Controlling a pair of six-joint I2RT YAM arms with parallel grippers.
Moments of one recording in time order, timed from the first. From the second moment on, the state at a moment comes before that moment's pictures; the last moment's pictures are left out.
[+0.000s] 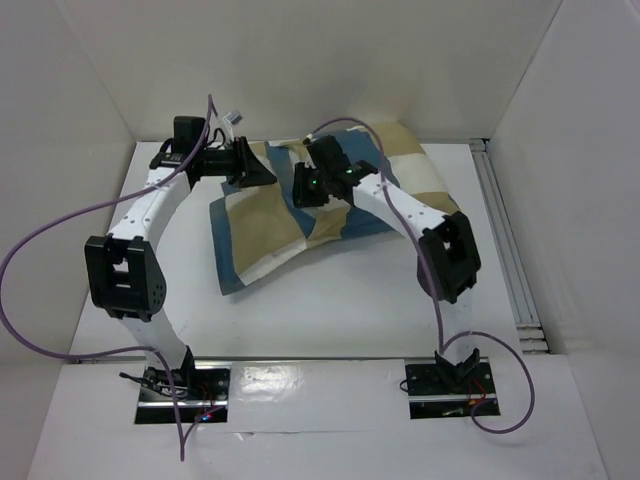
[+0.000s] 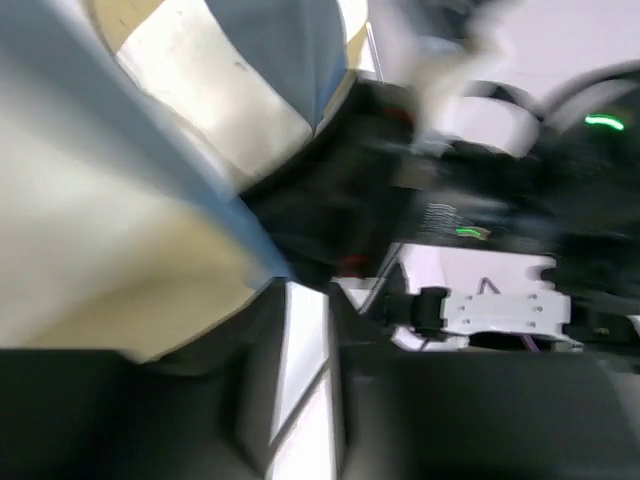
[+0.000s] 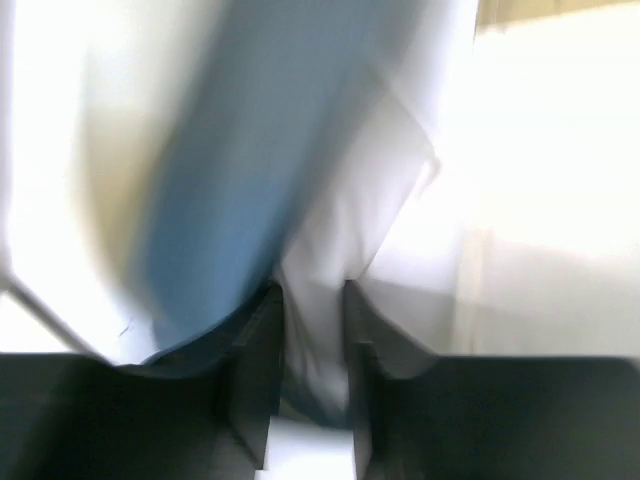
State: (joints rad) left arm -0.08 1.75 1.54 -0.44 0.96 -0.50; right arm 0.62 2.04 1.79 -0.50 -0.17 0.54
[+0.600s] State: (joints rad) left arm -0.17 1.88 1.79 -0.82 0.48 -0.38; right arm 0.35 1.58 1.42 -0.56 0.03 0.50
